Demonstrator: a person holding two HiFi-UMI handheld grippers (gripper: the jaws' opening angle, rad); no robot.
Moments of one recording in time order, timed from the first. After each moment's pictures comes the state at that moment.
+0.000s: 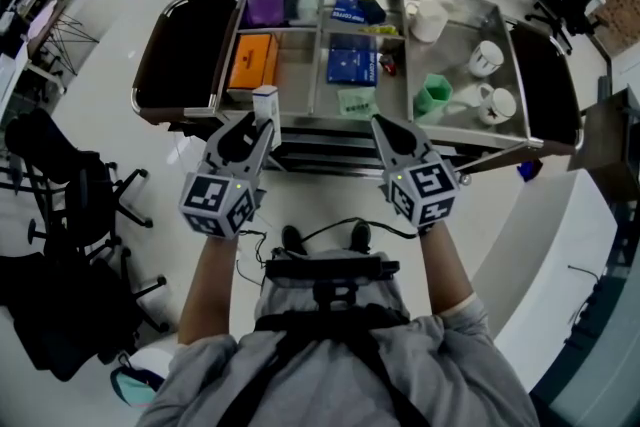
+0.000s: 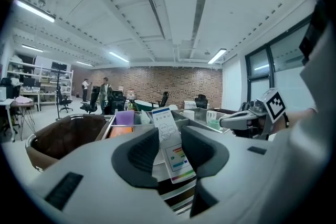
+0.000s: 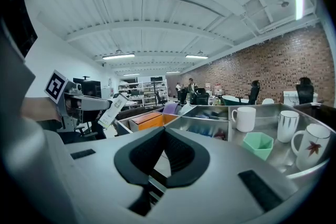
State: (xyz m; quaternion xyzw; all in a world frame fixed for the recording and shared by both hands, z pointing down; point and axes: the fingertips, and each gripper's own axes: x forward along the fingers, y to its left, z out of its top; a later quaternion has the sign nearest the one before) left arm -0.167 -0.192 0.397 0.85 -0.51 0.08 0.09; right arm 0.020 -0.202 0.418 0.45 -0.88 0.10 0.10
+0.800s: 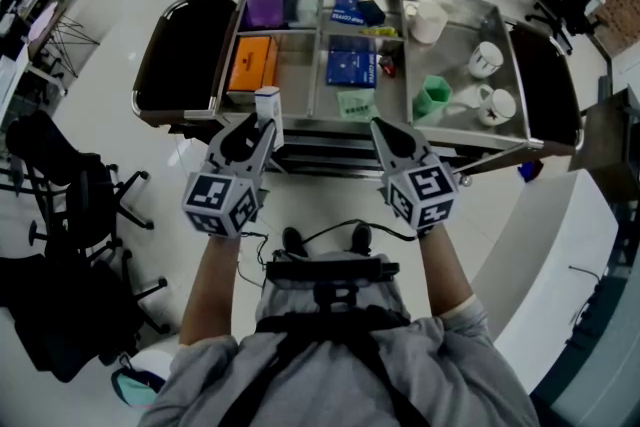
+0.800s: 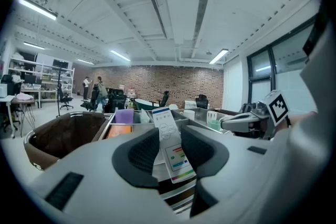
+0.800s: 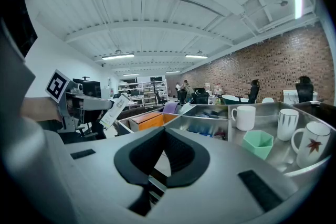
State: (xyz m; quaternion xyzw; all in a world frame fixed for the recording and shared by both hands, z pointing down) left arm -0.163 -0.196 0.398 0.85 -0.51 0.08 0.09; right arm 0.021 -0.200 0.422 0.45 -0.88 0.11 0.10
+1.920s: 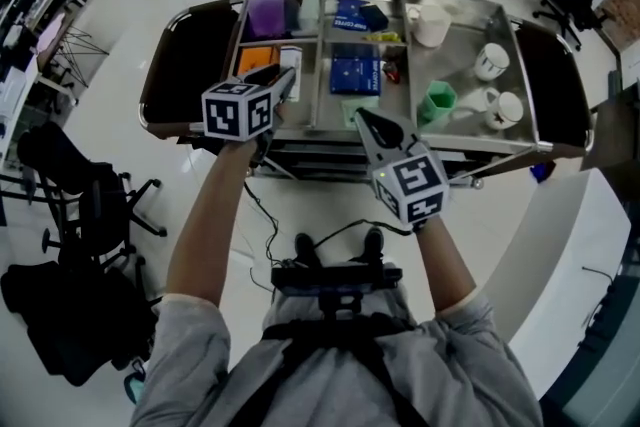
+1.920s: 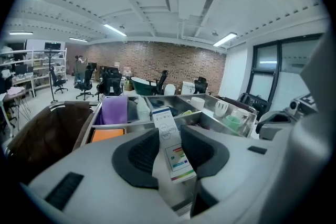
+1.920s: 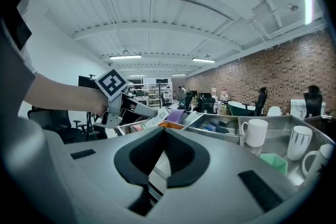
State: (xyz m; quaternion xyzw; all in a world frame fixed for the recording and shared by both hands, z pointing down) left arm -0.140 -0.334 0.421 0.85 -0.47 0.18 0.18; right arm -0.012 -0.225 0.394 0.43 -0.90 0.07 0.10
